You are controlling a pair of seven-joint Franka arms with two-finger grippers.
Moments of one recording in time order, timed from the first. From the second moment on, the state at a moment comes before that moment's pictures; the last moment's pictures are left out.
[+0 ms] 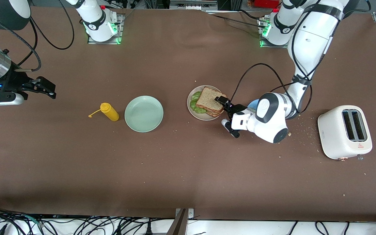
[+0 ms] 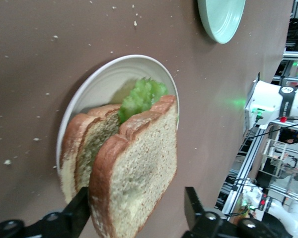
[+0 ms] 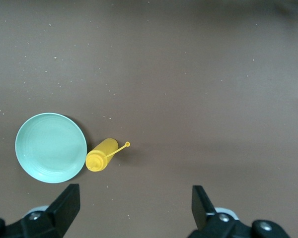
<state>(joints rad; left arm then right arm) -0.22 0.75 -0.14 -1.55 -0.67 1.72 0.60 0.05 0.08 0.02 -1.62 -0.02 1.74 0.02</state>
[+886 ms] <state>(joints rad) -0.09 0.56 -0.12 -1.49 -0.38 1.61 0.56 0.06 0.10 0.02 -1.64 -0.01 1.75 0.02</state>
